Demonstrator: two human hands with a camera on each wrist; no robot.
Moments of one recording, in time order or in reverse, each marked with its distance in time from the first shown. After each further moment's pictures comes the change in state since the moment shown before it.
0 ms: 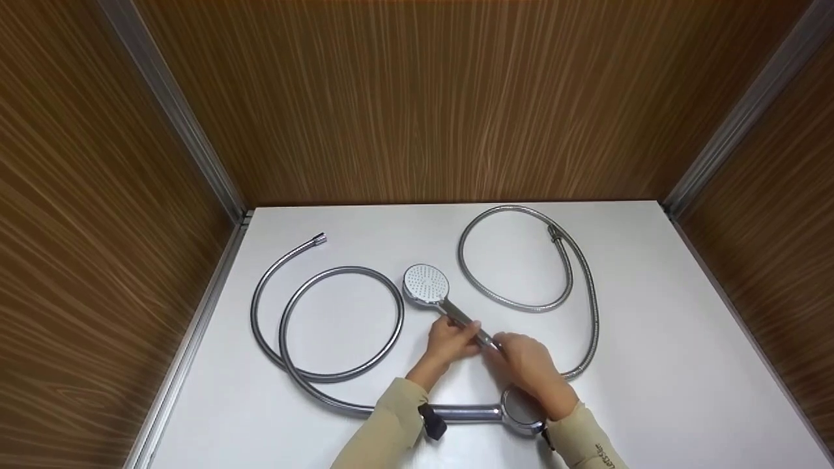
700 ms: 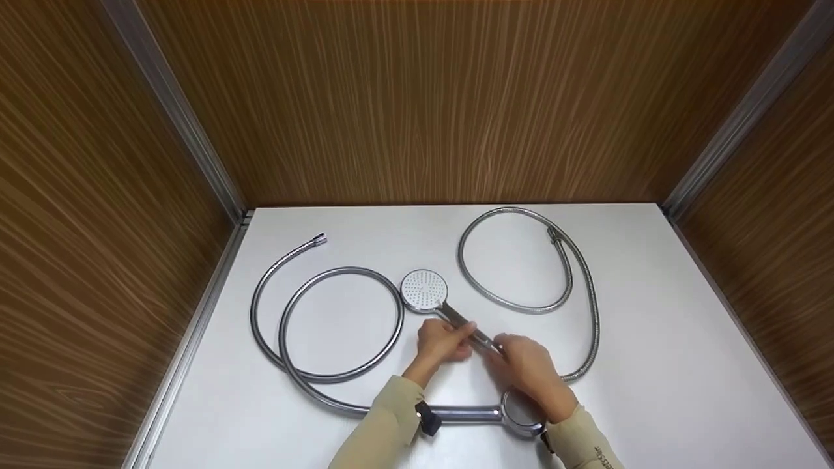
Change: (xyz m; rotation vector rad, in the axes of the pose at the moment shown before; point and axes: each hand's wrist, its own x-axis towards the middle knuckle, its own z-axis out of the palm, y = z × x) left_hand -0.001 0.014 -0.010 0.278 0.150 -0.088; right_hand 0.002 0.003 -0.002 0.018 -0.017 0.035
